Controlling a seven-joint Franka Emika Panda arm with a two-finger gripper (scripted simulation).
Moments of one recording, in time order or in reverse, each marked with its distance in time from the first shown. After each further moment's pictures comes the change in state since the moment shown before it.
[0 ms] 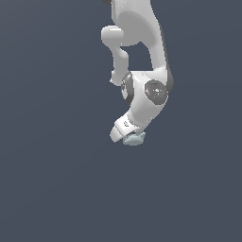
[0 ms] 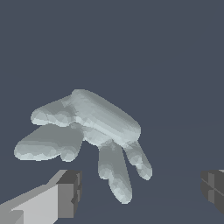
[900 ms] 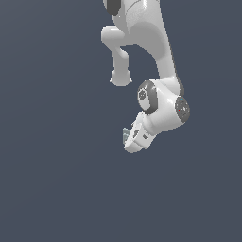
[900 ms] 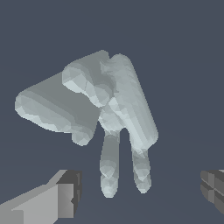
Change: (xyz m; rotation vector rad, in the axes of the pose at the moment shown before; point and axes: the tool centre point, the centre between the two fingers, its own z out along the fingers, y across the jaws) arm 0.008 -0.006 0.010 -0.104 -0.278 -0.547
